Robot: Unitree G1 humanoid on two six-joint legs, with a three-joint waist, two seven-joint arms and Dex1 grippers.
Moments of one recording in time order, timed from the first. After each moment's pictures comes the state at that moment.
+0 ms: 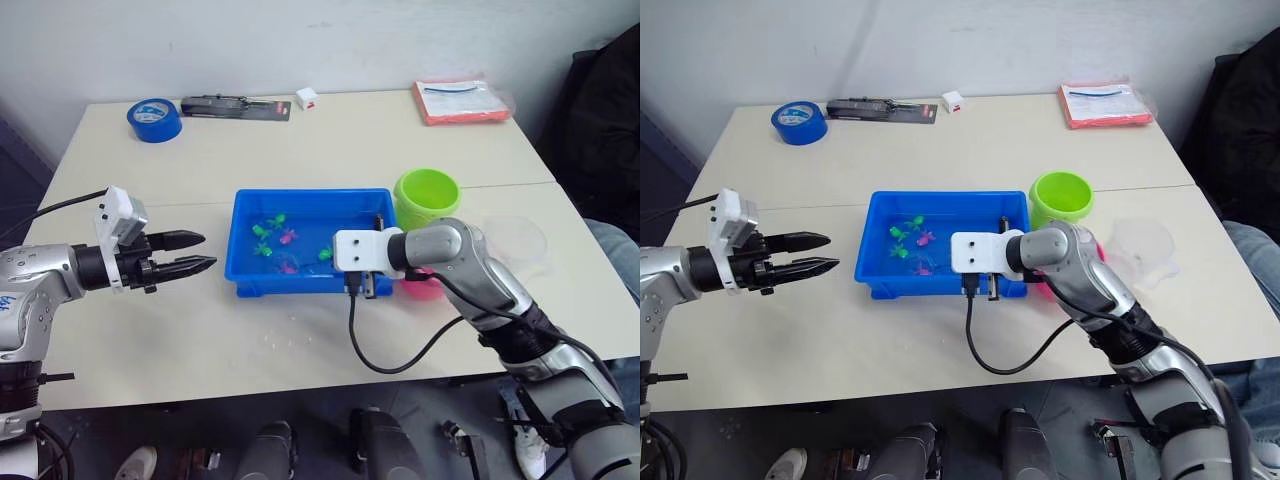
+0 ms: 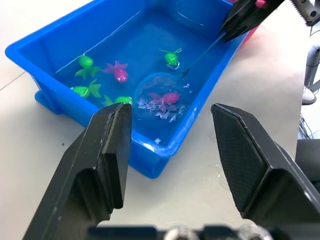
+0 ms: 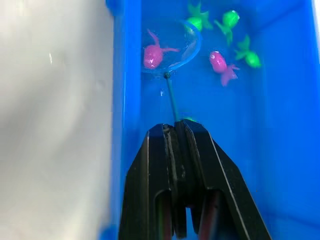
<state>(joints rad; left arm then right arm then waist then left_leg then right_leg) -0.33 0.92 0.26 -0.04 -0.55 0.60 -1.07 -0.79 -0.48 0.44 -0.07 -0.19 0.53 1.08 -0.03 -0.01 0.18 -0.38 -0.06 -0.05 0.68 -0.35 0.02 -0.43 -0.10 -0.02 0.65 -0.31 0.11</state>
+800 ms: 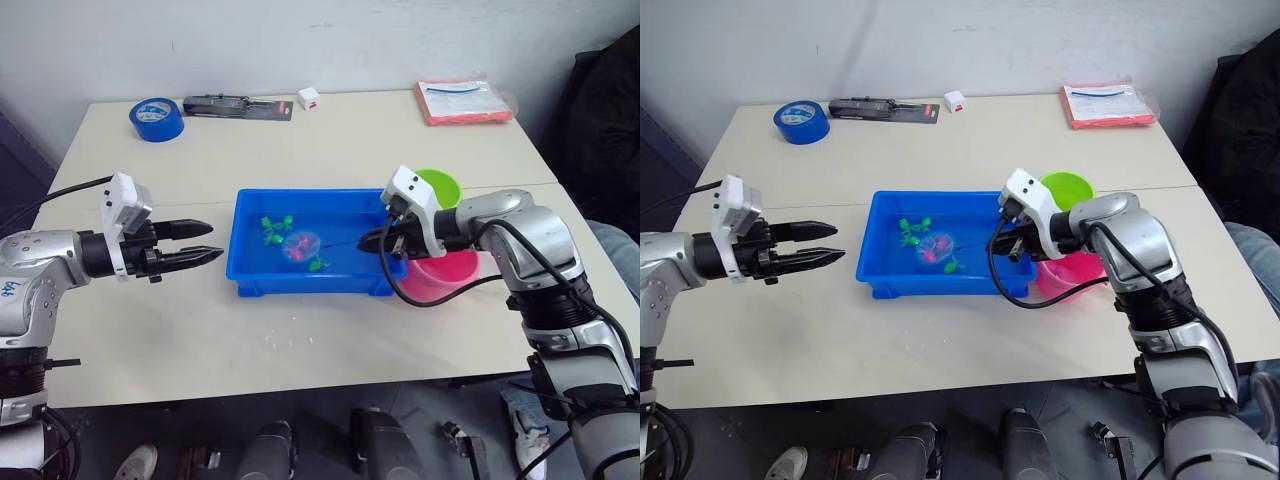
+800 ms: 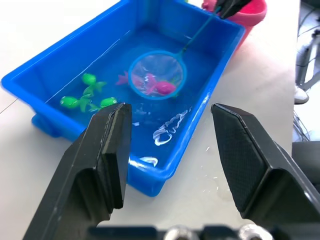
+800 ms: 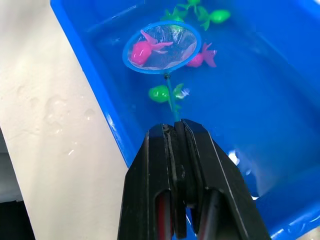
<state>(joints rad) -0.46 0.91 0.19 0.01 -0.55 0.58 -1.13 -0.87 -0.59 0.18 -0.05 0.23 1.04 1.08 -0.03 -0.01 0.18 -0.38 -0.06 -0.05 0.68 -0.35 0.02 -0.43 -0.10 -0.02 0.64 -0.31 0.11</state>
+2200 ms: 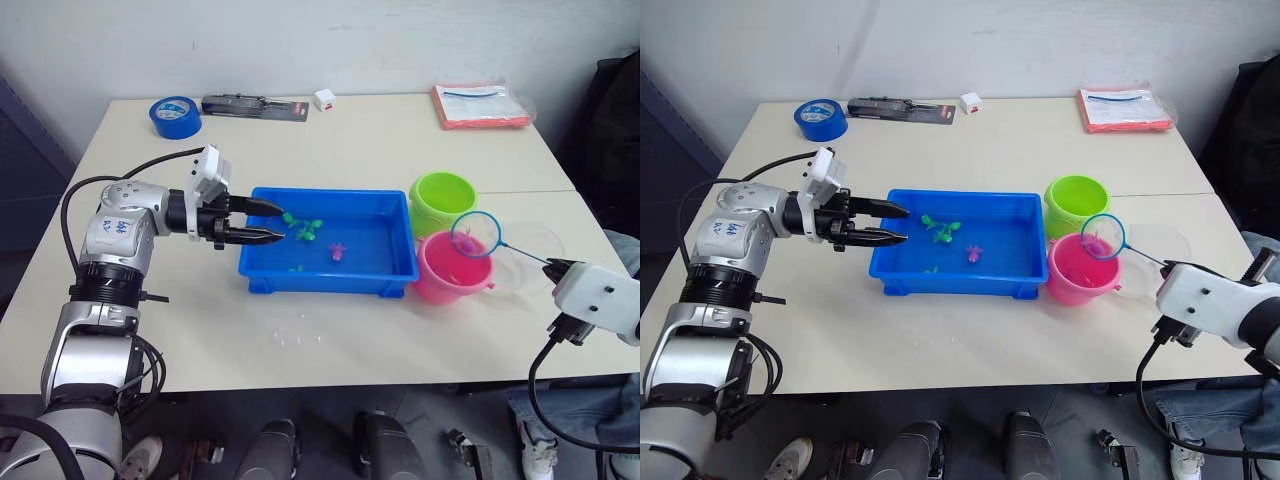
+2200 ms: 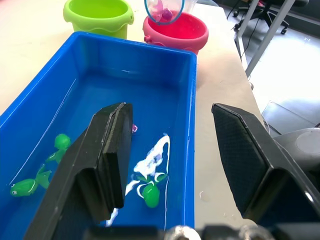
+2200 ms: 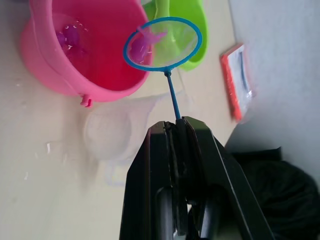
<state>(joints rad) -0.91 0.63 -0.06 0.55 -0.34 0.28 -1.41 0.33 -0.97 -0.61 -0.65 -0.15 0.18 0.78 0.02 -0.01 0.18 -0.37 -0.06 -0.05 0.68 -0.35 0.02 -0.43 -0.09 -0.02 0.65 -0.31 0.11</state>
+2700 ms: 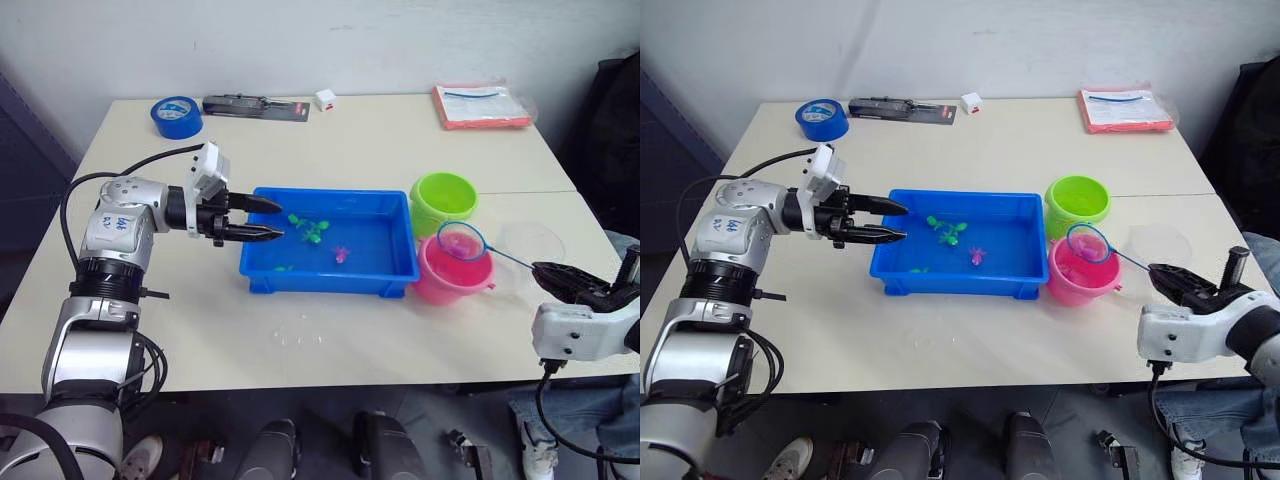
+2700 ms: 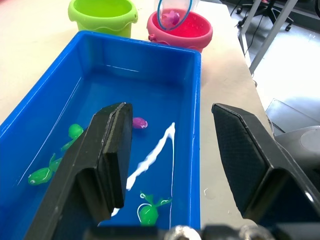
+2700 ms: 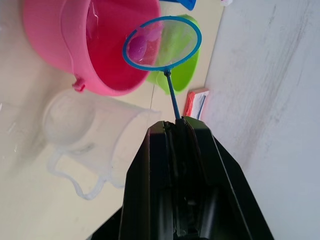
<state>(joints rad) -0.93 0.63 -0.06 0.58 -0.32 0.26 -1.42 0.38 -0.97 -0.65 -0.59 -0.42 -0.23 0.74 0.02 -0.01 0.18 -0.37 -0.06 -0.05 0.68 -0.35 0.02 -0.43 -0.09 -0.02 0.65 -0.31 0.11</state>
